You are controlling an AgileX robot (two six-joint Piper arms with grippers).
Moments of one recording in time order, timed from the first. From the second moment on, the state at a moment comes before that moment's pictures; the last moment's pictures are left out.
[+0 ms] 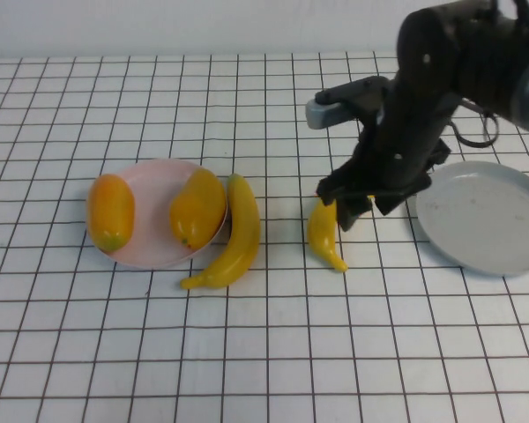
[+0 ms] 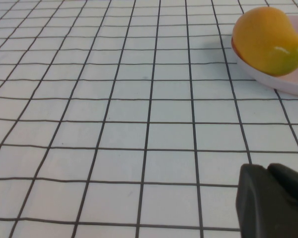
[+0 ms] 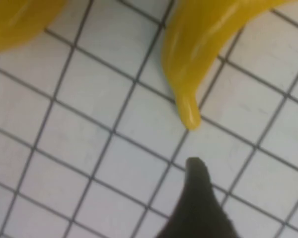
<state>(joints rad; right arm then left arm) 0.49 1.97 -1.76 0.07 1.22 0.01 -0.01 -0.01 0.03 0.10 0.38 -0.06</state>
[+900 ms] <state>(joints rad) 0.51 2.32 -2.06 0.08 1.22 0.36 -0.01 -0.01 0.03 0.10 0.38 -0.06</state>
